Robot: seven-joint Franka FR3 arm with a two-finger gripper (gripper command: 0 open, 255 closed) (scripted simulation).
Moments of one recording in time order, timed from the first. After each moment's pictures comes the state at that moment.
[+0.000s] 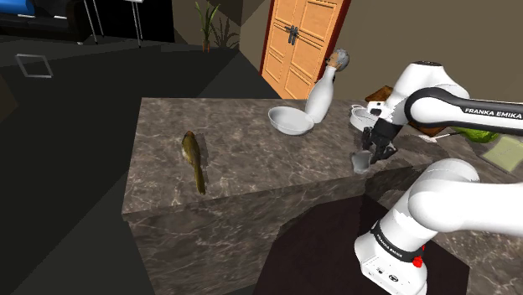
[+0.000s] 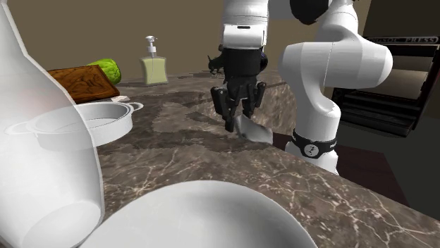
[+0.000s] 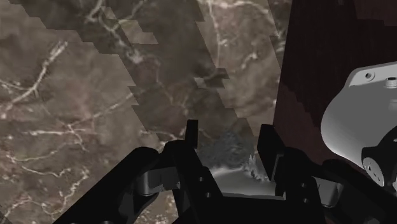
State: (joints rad) arm -0.05 -1.11 -0.63 -2.96 -0.62 1.88 -1.27
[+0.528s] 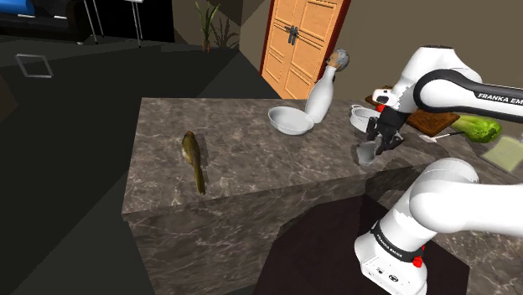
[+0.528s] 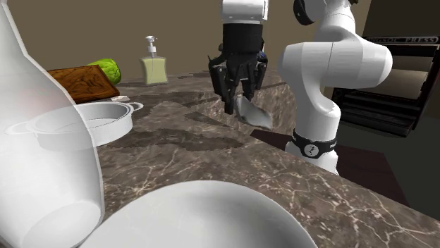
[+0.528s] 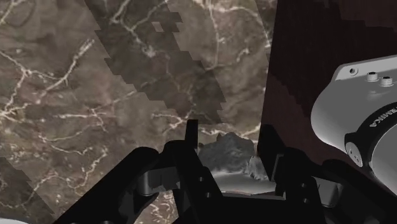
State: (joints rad) arm -0.02 -1.14 -0.57 -2.87 -0.55 1.77 -1.28
